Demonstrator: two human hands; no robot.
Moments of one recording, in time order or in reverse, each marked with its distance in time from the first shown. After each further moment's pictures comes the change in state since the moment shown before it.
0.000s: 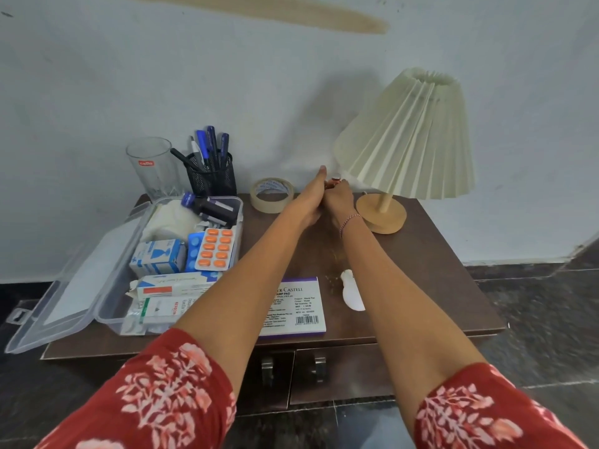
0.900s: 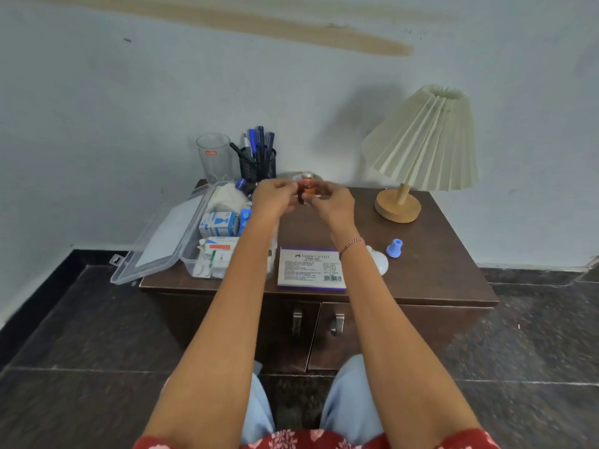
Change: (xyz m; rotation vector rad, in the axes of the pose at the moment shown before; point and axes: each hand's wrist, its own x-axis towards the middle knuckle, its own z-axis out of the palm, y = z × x) left_hand -0.158 0.008 -0.085 0.297 0.410 0.320; right_hand -0.127 -0.014 -0.002 -0.038 -0.204 -0.280
